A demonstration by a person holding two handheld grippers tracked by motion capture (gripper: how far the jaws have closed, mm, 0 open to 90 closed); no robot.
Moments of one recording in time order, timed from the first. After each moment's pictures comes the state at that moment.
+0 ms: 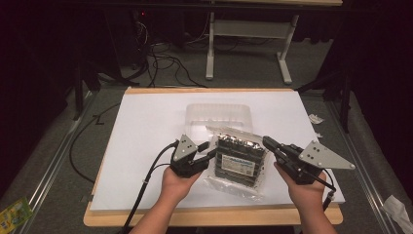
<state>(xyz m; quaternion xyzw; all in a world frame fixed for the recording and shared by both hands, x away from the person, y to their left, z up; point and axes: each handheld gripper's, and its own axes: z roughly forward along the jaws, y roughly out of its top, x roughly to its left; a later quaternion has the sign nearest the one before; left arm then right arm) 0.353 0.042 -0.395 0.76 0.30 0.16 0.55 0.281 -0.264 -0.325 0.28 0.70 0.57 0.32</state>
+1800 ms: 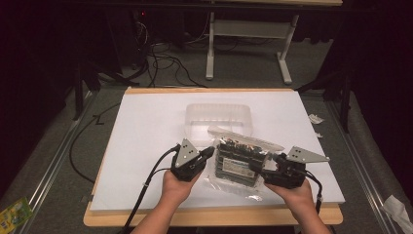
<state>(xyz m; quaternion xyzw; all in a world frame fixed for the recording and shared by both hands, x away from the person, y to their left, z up) 0.343 0.041 -0.400 0.76 0.28 0.18 0.55 0.307 -0.272 -0.400 0.36 0.73 0.57 0.14</state>
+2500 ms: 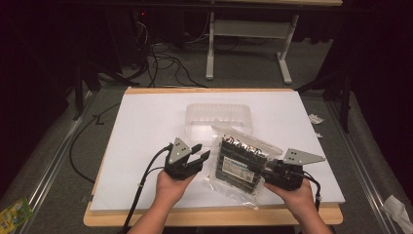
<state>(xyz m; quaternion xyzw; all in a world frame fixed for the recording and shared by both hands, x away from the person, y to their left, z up) 0.349 0.062 -0.408 0.77 0.33 0.17 0.53 0.305 -0.270 -0.401 0.32 0.75 0.56 0.11</state>
